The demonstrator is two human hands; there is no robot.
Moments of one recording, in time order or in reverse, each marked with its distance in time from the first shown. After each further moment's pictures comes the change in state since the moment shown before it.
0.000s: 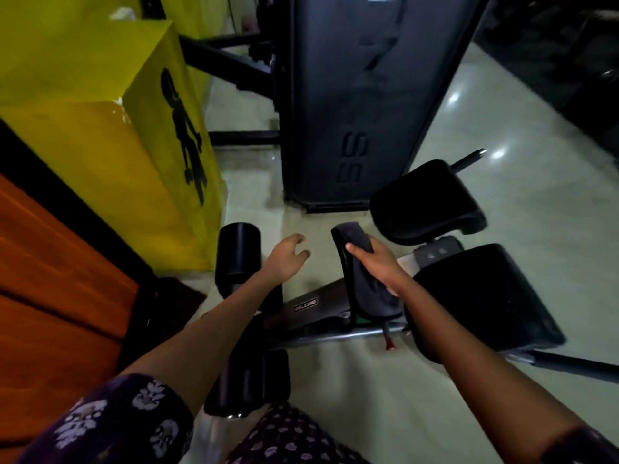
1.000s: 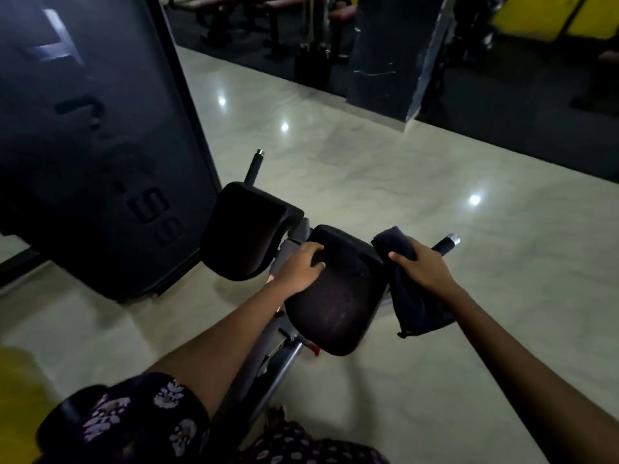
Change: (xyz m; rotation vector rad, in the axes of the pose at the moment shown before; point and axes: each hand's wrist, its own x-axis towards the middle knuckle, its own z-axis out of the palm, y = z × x) left_hand 0.067 0.231 0.204 0.246 -0.560 0.738; right_hand -0.145 0.126 -0.238 -0.200 0.771 0.393
